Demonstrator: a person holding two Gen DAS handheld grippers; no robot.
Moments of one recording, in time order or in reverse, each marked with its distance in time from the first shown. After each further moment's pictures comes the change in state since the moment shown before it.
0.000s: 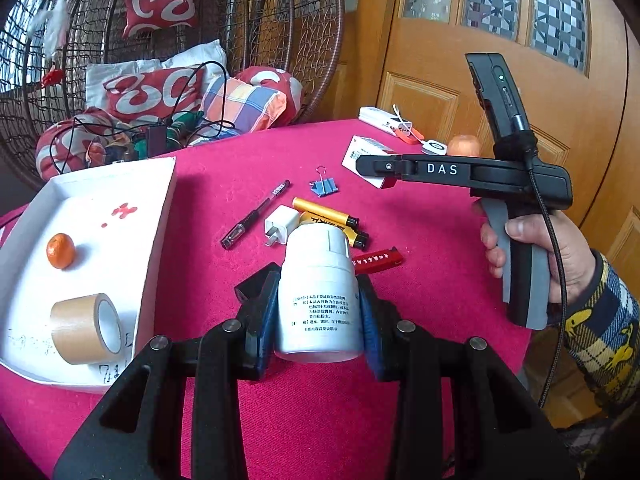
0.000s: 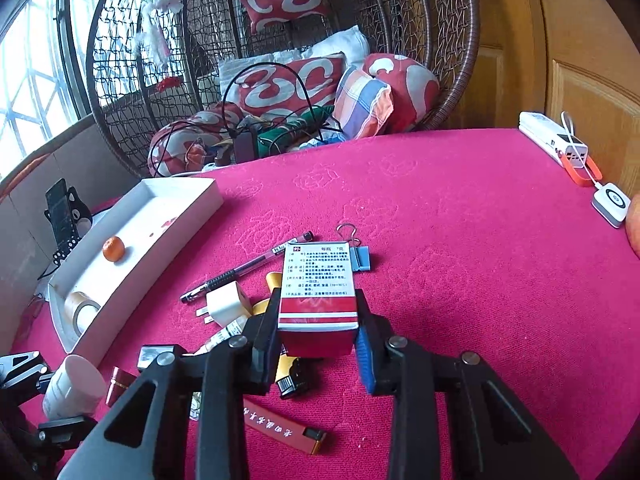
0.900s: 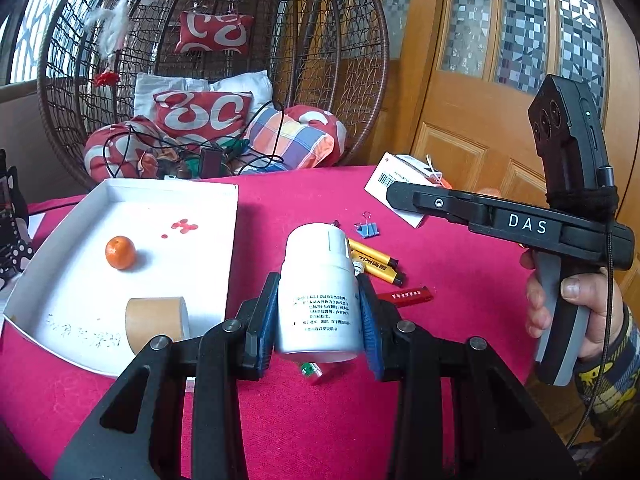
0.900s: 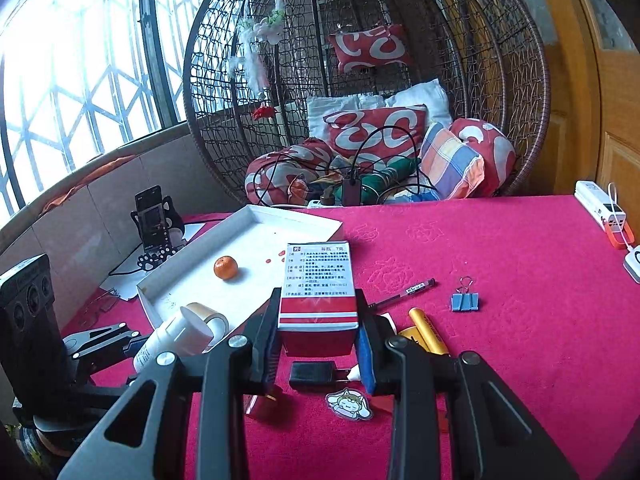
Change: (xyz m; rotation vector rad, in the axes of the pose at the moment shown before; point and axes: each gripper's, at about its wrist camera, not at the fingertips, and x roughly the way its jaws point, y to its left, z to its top) left arm -0.049 0.044 -0.001 -0.119 -0.129 0.069; right arm -0.037 0.089 0.008 -0.132 -0.076 0.167
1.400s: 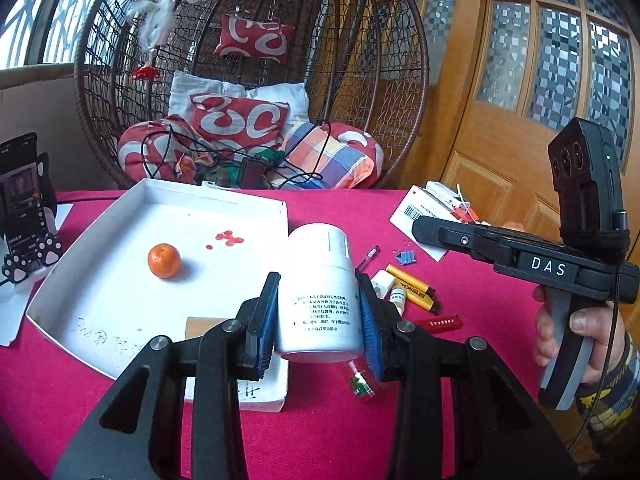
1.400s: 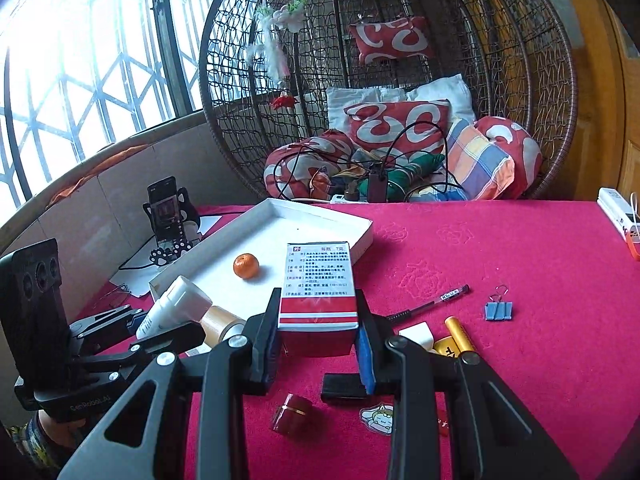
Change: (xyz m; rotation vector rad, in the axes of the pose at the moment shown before) left arm -0.012 0.049 0.015 -0.094 -0.051 0.061; right arm 0.024 0.023 0.012 -0.026 0.034 0.050
